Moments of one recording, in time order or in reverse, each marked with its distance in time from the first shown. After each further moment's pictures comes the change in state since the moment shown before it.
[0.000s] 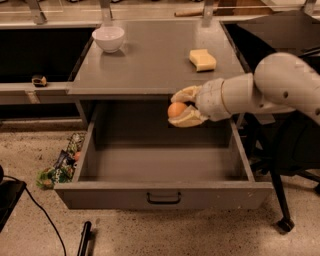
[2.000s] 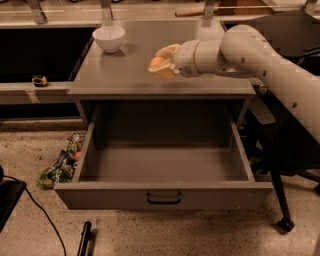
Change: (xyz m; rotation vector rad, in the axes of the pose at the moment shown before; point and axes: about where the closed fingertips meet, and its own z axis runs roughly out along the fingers) arm -0.045 -0.153 0.062 0.206 -0.134 0.144
